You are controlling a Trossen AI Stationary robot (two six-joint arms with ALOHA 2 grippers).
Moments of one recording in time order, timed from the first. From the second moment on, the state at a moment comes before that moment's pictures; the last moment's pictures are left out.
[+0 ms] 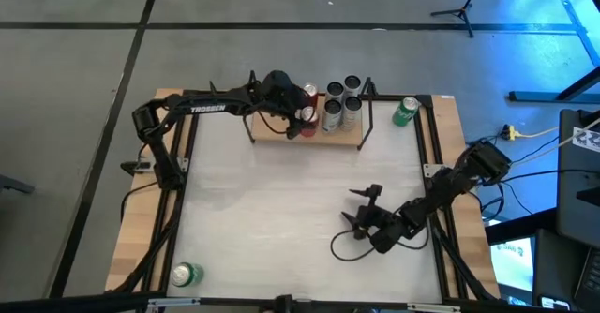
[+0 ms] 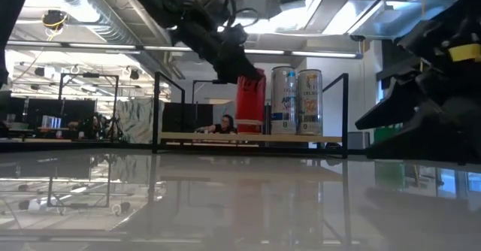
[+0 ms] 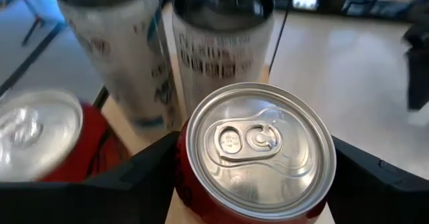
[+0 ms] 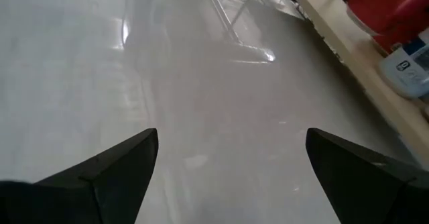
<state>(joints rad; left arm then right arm) 0.50 1.76 1.26 -0.09 0.31 0.17 0.69 1.68 0.53 0.18 0.98 0.42</state>
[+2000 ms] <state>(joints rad) 0.51 1.80 1.33 -0.02 0.35 0.13 0.67 1.68 0.53 0.18 0.95 0.41</state>
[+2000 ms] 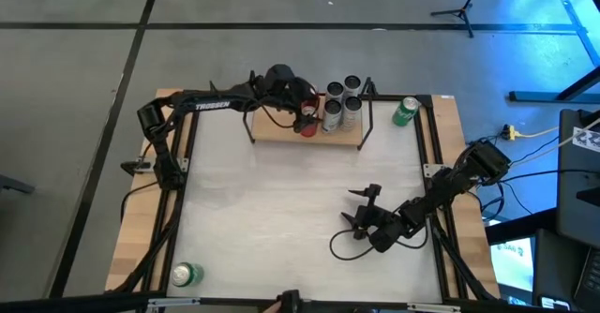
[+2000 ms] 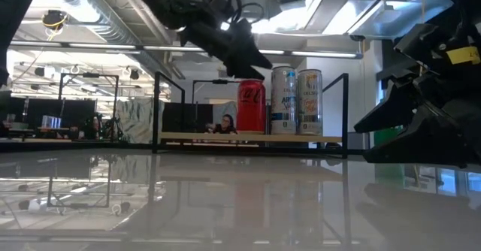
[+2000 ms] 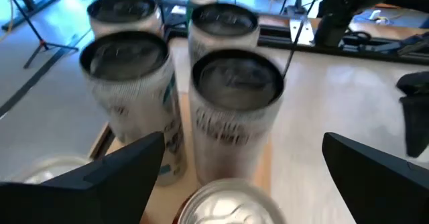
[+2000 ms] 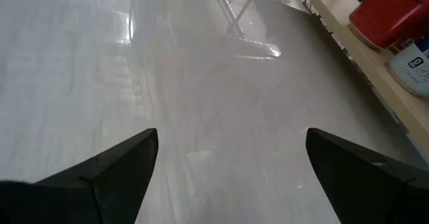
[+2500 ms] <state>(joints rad) 0.37 1.55 1.49 -0.35 0.10 0.14 0.67 1.68 0.53 0.18 0.95 0.41</state>
